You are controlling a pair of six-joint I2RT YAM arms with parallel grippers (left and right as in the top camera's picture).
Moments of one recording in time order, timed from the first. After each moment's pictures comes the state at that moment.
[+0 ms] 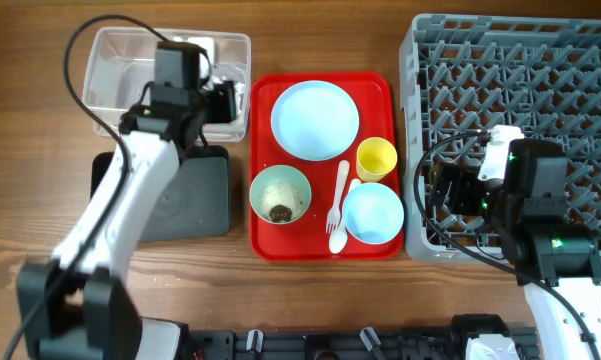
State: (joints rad) left arm -0.21 1.58 1.23 -0.51 0.03 -0.17; right arm 0.01 0.93 0.88 -0.82 -0.10 0.13
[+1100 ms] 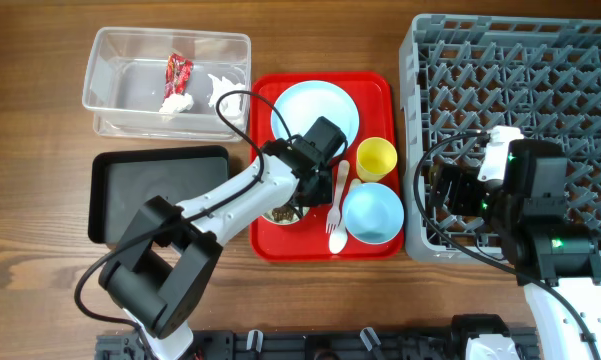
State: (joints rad) left arm -0.71 1.85 1.20 -0.69 0.05 -0.65; right arm 0.01 0.93 0.88 -0.83 -0.10 0.13
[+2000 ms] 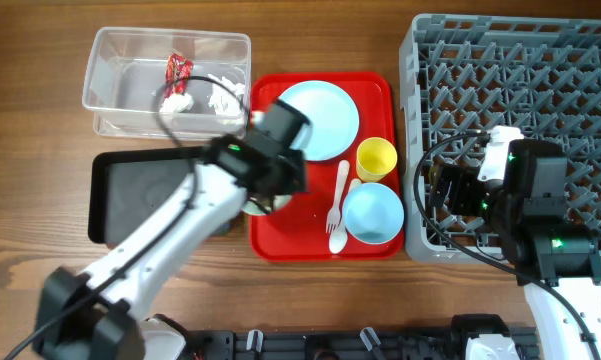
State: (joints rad) left arm -0.57 1.54 1.20 -0.86 0.07 -0.65; right arm 0.01 0.93 0.88 -0.83 -0.10 0.13
